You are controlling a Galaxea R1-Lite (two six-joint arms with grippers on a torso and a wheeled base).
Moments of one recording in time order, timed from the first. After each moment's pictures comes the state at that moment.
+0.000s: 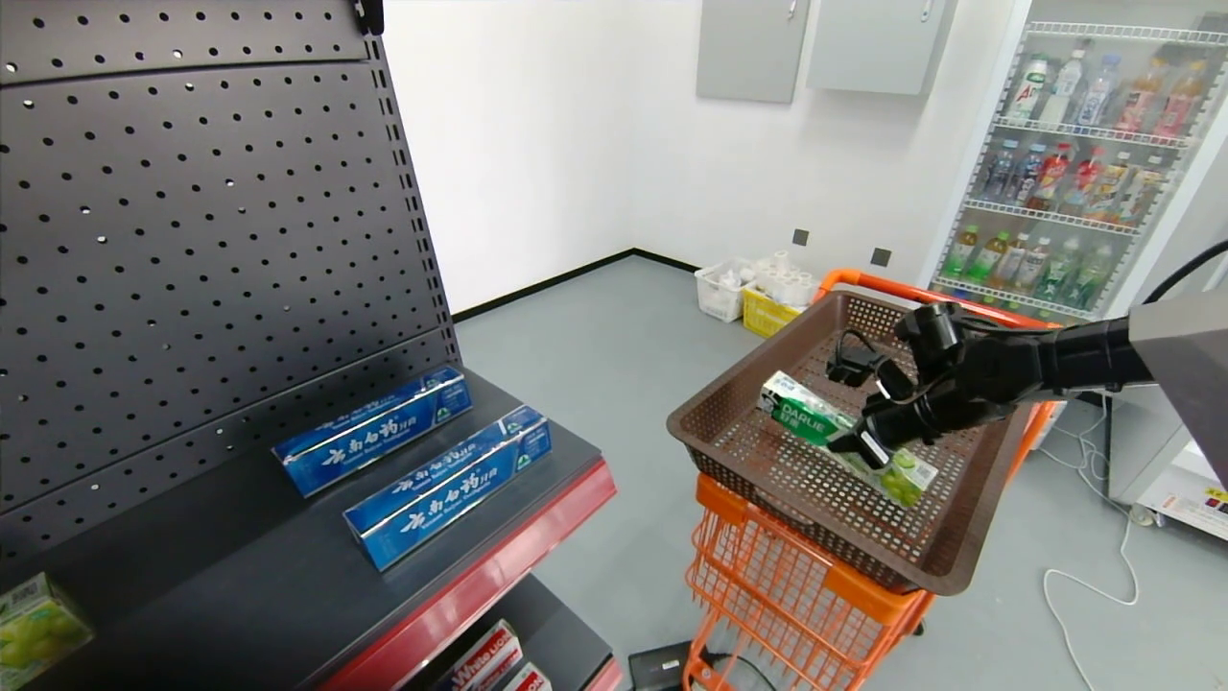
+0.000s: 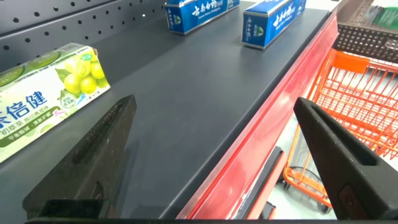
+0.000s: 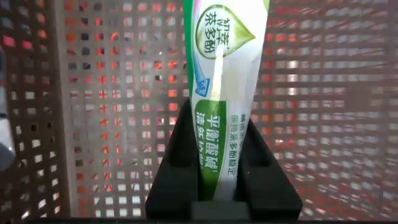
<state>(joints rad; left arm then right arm) 0.00 0.00 0.00 0.00 -0.06 0.02 0.11 2.24 -1.64 0.25 0.27 -0.64</state>
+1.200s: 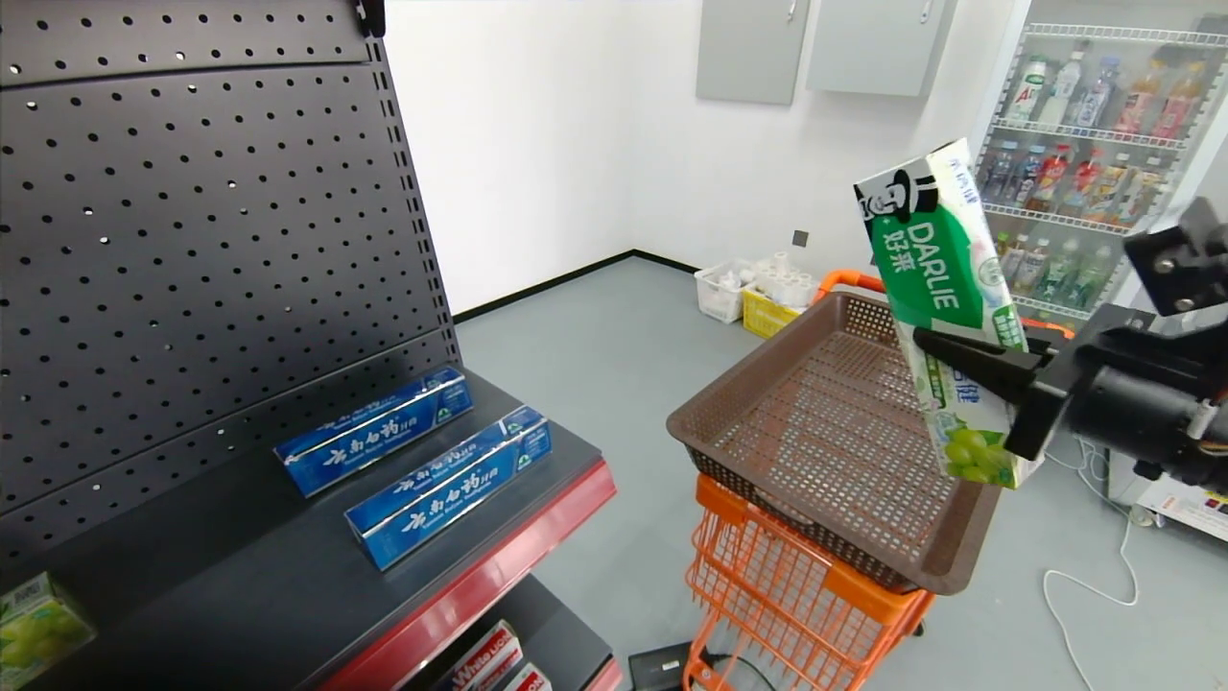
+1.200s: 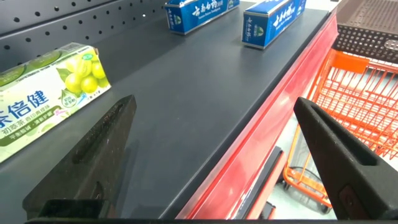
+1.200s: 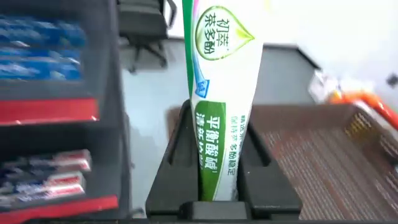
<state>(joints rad) 0.00 0.00 0.00 0.00 -0.06 0.02 0.34 1.34 -0.64 -0.76 0.29 -0.21</state>
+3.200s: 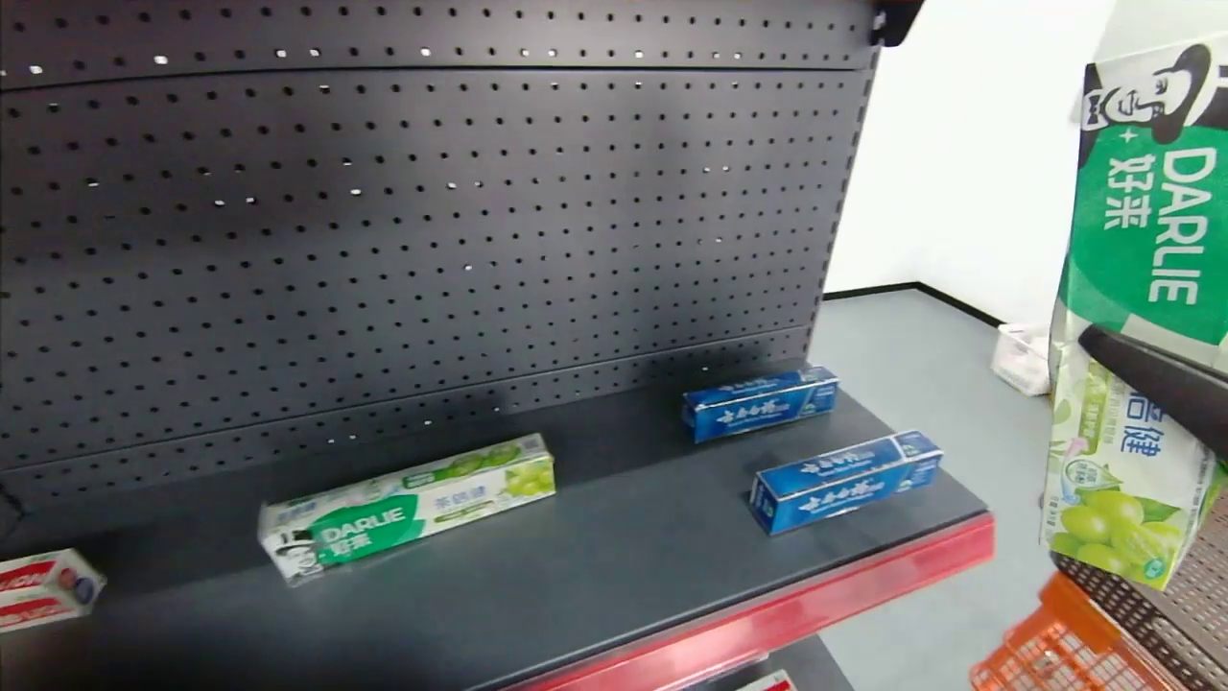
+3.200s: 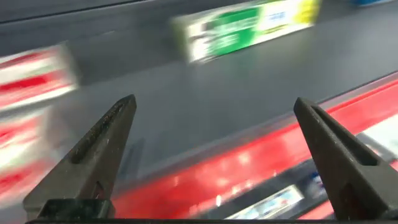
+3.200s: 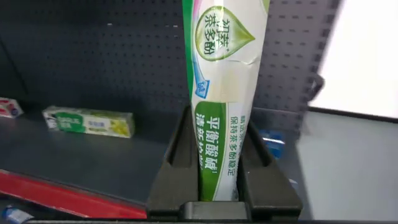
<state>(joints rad) 0.00 0.00 0.00 0.00 -0.06 0.02 0.57 1.01 -0.48 -0.76 0.06 -0.01</state>
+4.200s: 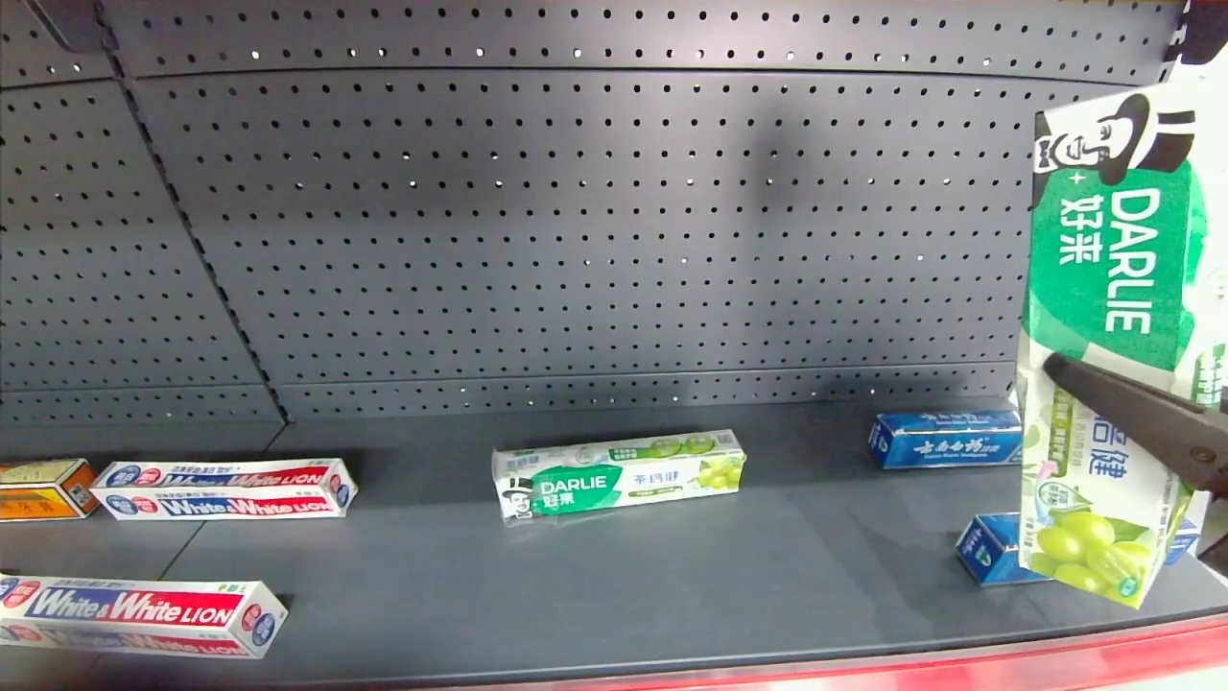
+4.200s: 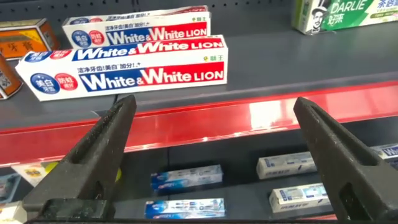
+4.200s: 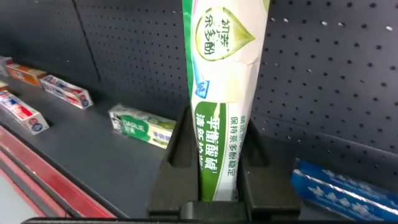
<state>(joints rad) 0.00 0.00 0.00 0.00 -0.06 0.02 0.58 1.03 -0.45 -0.76 0.08 0.00</state>
